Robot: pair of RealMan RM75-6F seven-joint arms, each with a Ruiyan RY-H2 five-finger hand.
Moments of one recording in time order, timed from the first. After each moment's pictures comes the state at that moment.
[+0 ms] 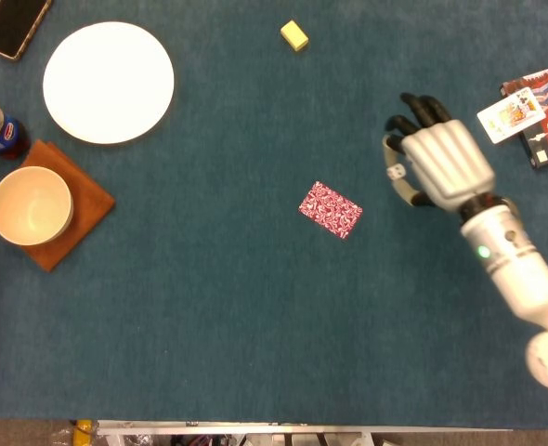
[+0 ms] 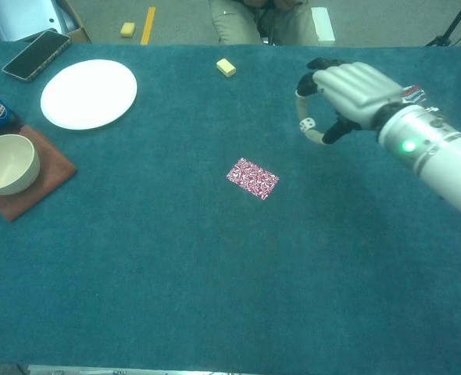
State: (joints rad) left arm -0.02 -1.01 0.00 -1.66 1.57 1.55 0.09; right arm 0.70 -1.44 0.12 -1.78 -0.97 1.08 -0.64
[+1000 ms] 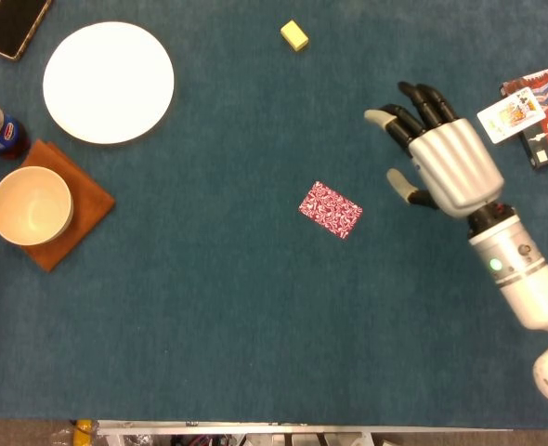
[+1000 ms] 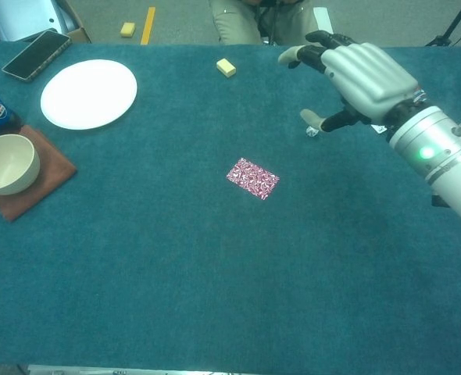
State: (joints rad) left arm -0.02 -1.01 0.00 -1.67 1.57 1.55 0.10; right arm 0.62 -1.48 0.12 -1.68 -1.29 1.20 -0.42
